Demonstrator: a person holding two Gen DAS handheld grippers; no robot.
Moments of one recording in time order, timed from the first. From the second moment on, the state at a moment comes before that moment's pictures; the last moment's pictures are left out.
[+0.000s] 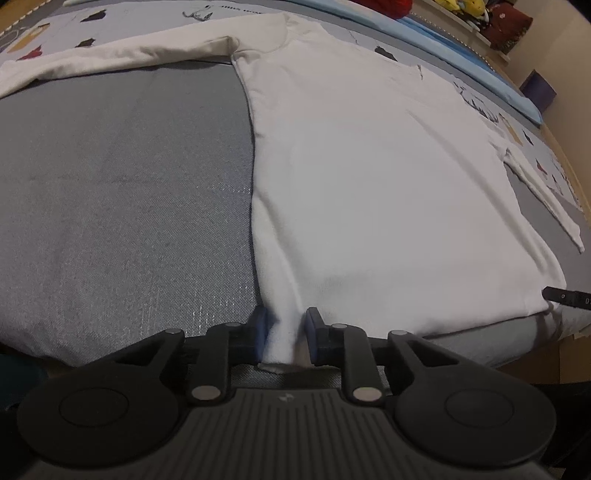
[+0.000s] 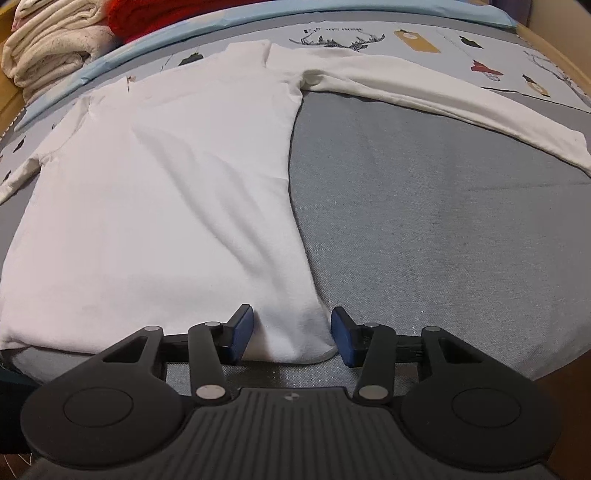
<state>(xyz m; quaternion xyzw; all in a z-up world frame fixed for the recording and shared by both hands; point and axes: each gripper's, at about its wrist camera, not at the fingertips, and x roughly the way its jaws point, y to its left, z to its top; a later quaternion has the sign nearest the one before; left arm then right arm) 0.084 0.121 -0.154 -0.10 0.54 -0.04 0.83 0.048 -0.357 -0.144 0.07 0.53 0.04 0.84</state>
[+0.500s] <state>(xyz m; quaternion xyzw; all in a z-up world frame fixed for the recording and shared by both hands) 0.057 0.169 -0.078 -0.17 0.44 -0.07 0.88 0.028 -0.418 -0.073 0.31 0.41 0.07 0.85</state>
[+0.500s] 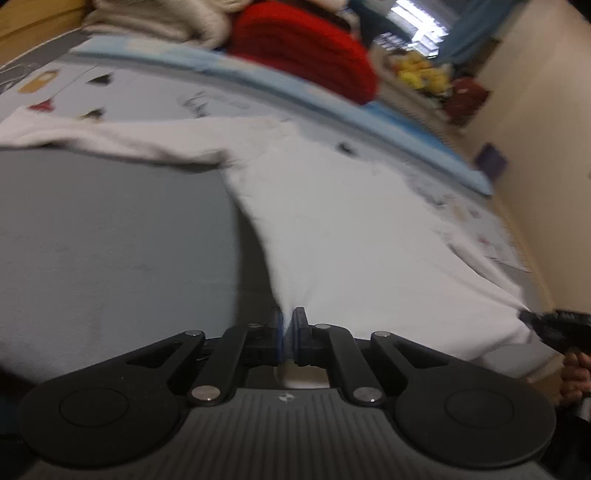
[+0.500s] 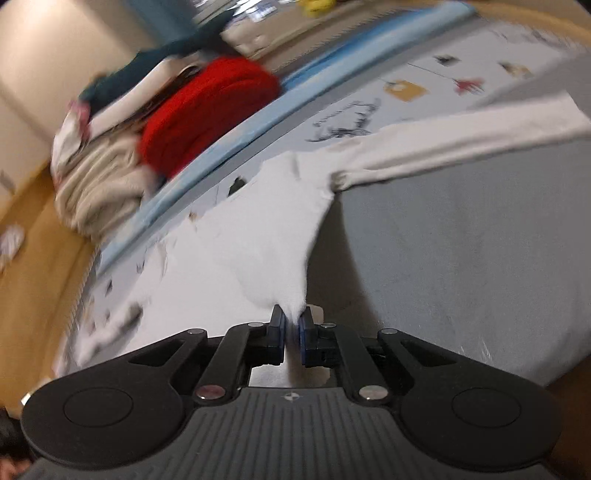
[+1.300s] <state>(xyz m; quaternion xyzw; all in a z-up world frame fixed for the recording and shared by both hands) 0.070 0.177 -0.104 -0.16 0.49 -0.03 0.86 0.026 -0.415 -0.078 0.28 0.45 0.03 0.85</state>
